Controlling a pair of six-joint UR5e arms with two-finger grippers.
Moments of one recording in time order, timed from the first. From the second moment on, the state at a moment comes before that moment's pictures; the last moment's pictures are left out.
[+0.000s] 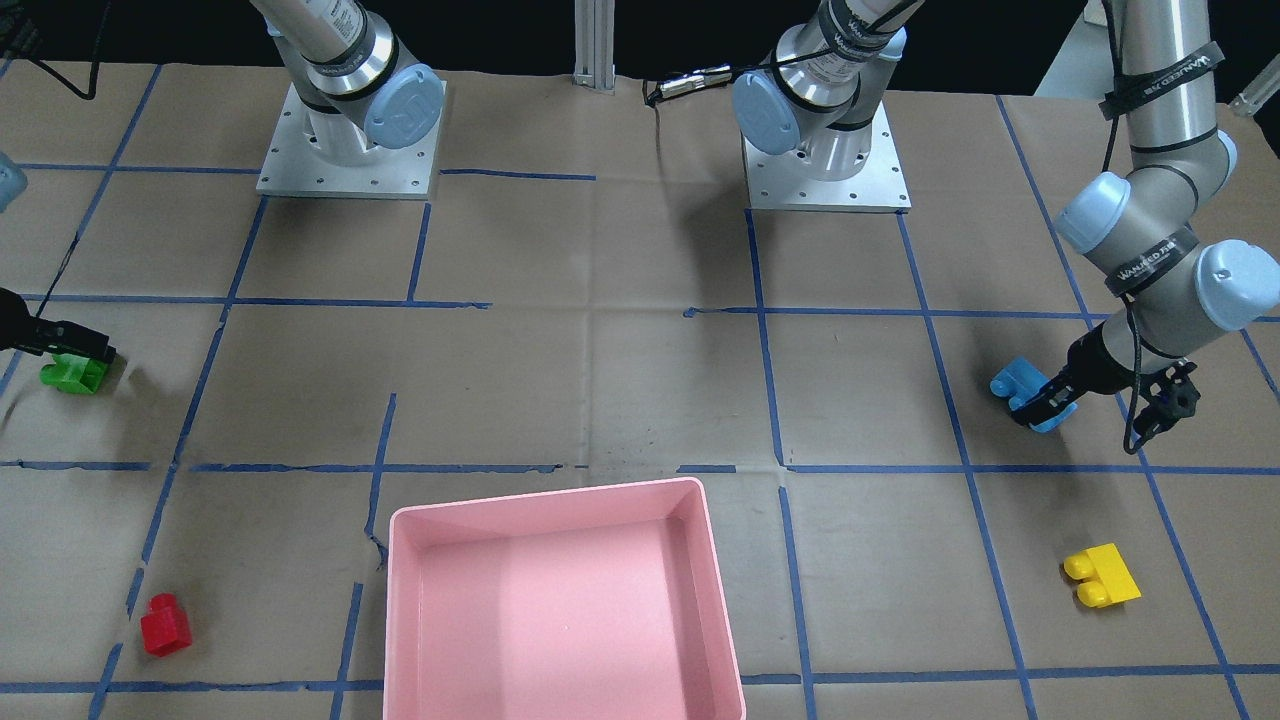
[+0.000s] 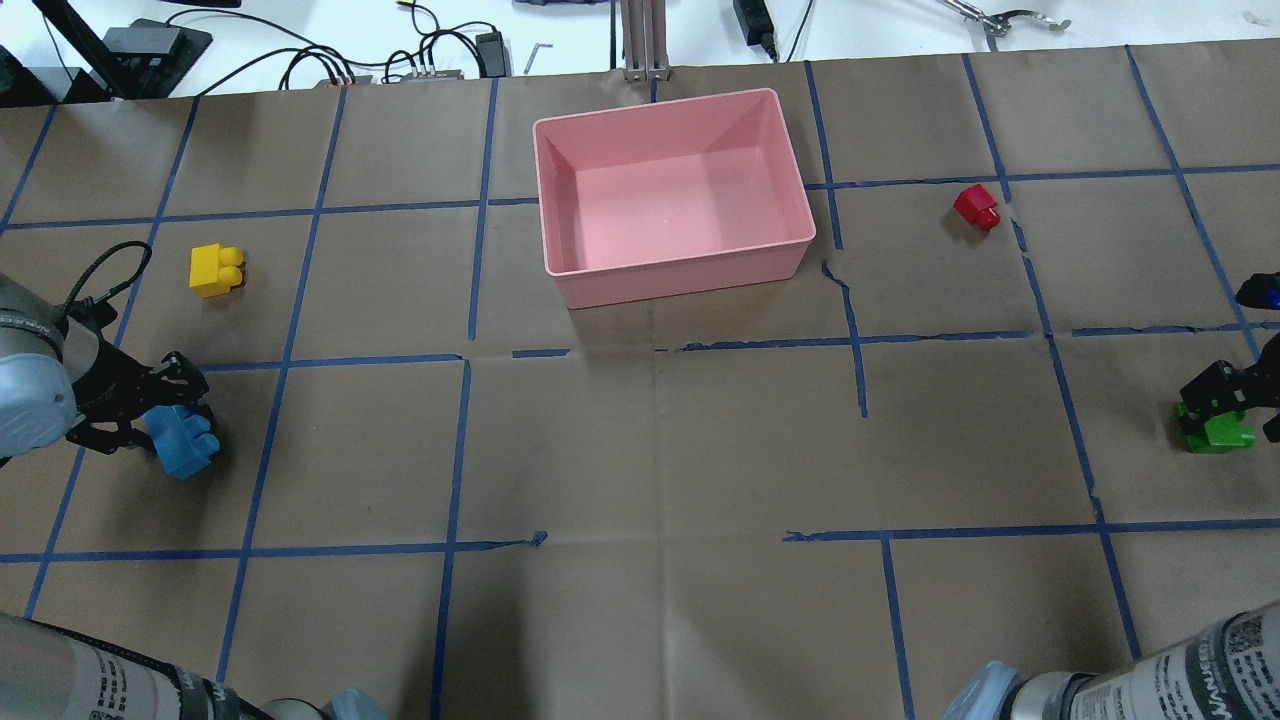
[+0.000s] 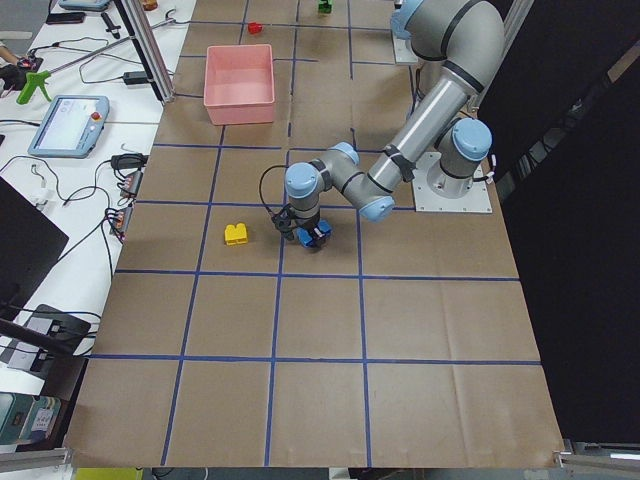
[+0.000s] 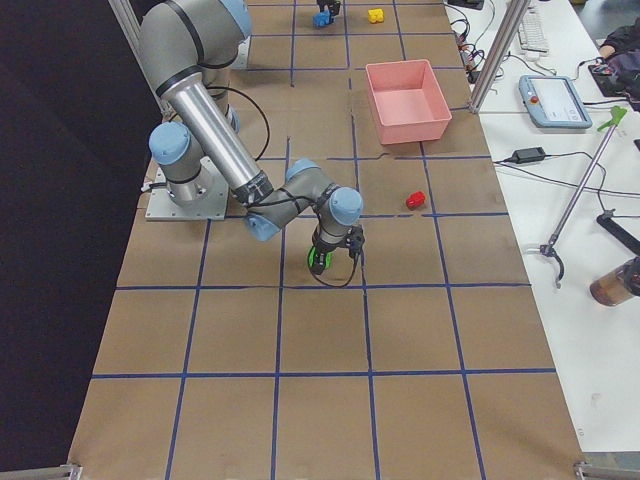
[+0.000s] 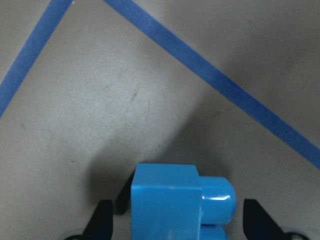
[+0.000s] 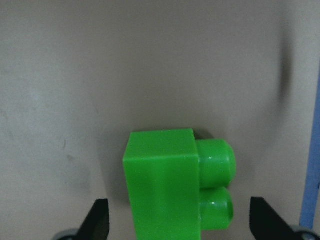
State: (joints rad) left arm -0.88 -1.93 -2.01 -0.86 1.58 0.05; right arm 0.79 -1.21 1.96 -2.11 -1.69 -0.63
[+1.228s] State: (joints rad) left arm -1.37 -1.78 -1.80 -1.01 1.42 -0.81; right arm 0.79 -1.21 1.96 -2.17 -1.69 -0.64
